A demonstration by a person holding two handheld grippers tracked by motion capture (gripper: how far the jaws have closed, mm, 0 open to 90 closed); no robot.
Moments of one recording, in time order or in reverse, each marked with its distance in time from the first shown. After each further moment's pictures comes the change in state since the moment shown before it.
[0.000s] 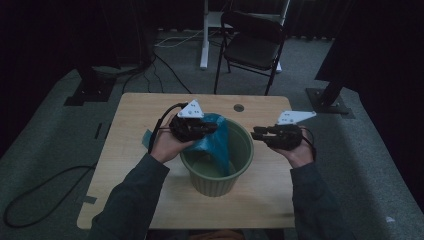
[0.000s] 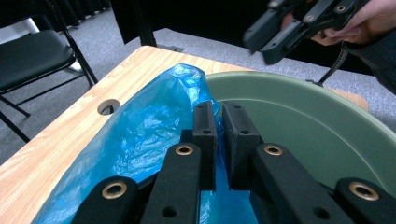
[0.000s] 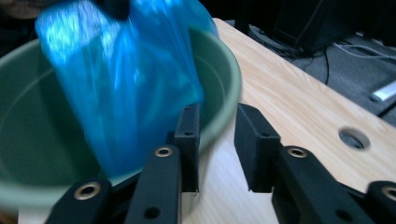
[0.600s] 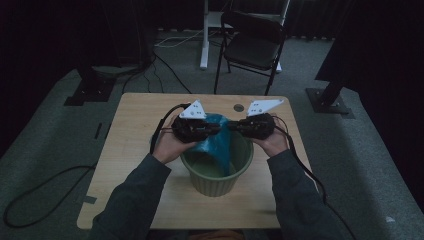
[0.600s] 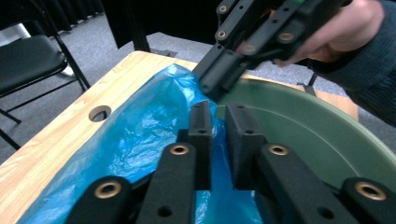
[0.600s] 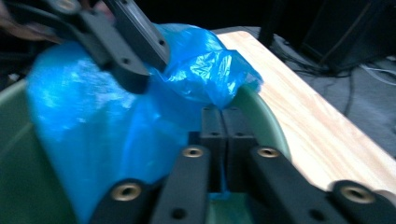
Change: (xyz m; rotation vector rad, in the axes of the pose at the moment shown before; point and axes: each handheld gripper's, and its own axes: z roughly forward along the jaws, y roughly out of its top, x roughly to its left) left arm -0.006 0.002 -0.001 -0.020 -0.025 0.009; right arm 0.015 0.044 0.052 0.021 0.070 -0.114
